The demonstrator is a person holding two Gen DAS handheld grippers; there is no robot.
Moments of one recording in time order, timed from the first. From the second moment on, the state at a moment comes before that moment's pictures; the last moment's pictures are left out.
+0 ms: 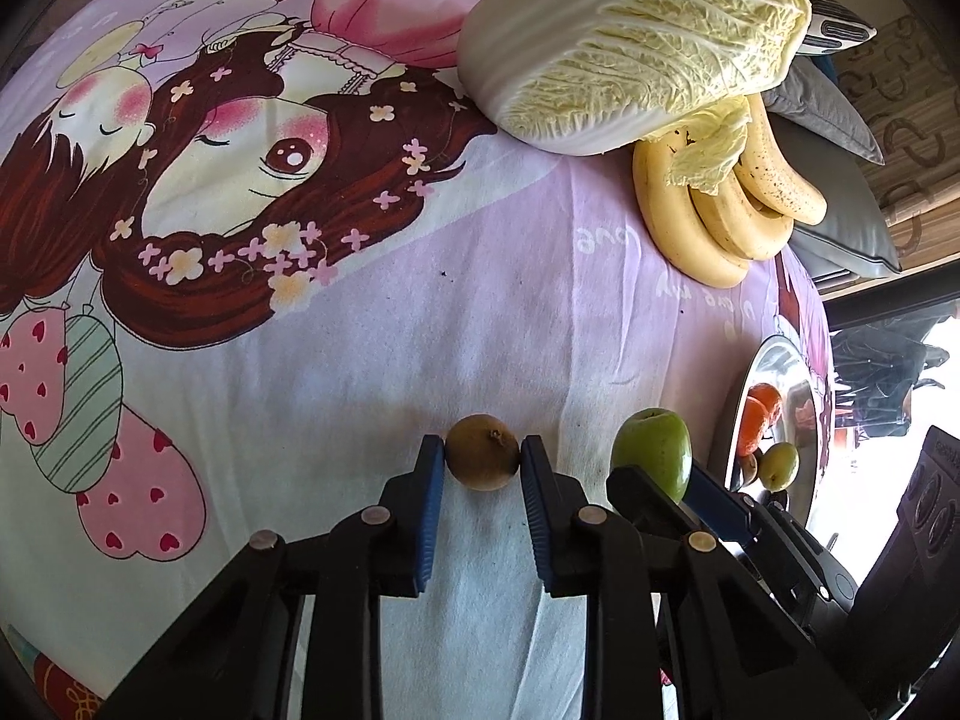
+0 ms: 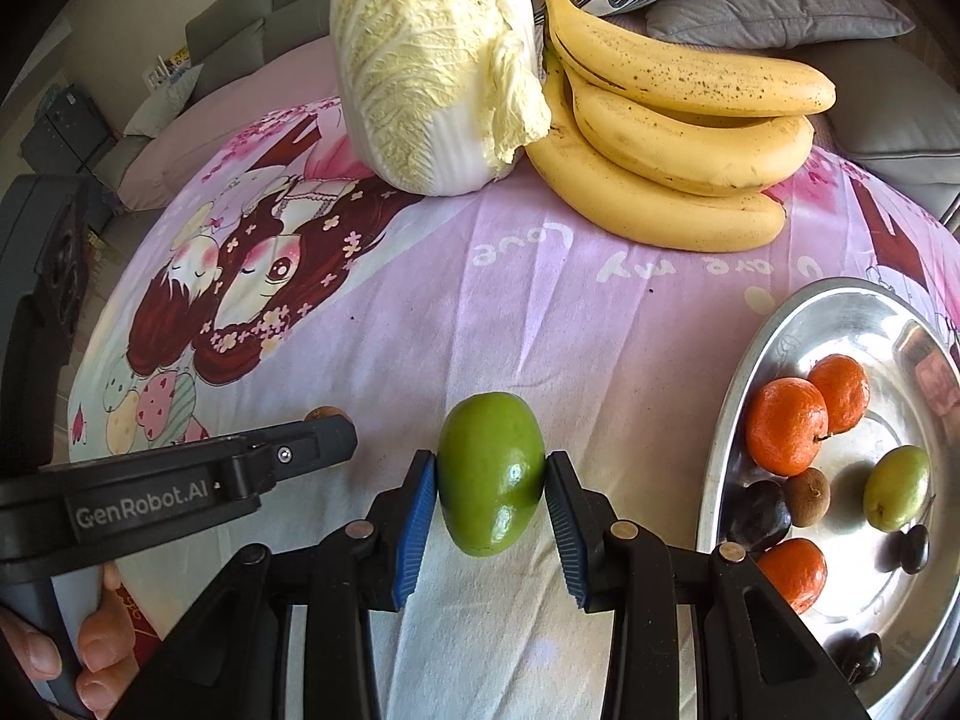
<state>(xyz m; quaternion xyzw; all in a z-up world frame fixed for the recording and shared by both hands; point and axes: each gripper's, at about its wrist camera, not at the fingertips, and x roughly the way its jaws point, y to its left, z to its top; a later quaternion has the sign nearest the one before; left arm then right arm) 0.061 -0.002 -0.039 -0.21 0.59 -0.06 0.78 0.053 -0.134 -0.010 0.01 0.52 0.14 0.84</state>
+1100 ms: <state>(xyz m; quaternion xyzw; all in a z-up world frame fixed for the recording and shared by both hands) 0.058 -0.008 0.001 -0.18 0.59 -0.08 0.79 0.044 -0.194 0.023 0.09 0.51 0.11 0.85</state>
